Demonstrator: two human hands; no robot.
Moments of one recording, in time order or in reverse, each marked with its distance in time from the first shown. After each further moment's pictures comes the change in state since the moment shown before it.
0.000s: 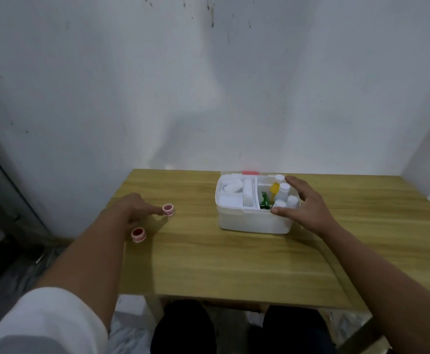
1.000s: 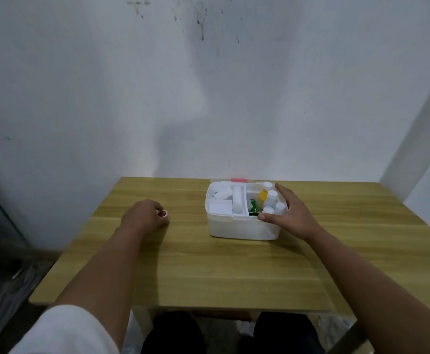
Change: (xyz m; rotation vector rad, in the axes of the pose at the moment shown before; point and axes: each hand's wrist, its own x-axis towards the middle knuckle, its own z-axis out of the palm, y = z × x) left_hand 0.006 0.023 0.046 -0.014 0.247 0.284; right_hand 0.001 0.000 0.003 0.016 -0.038 0.106
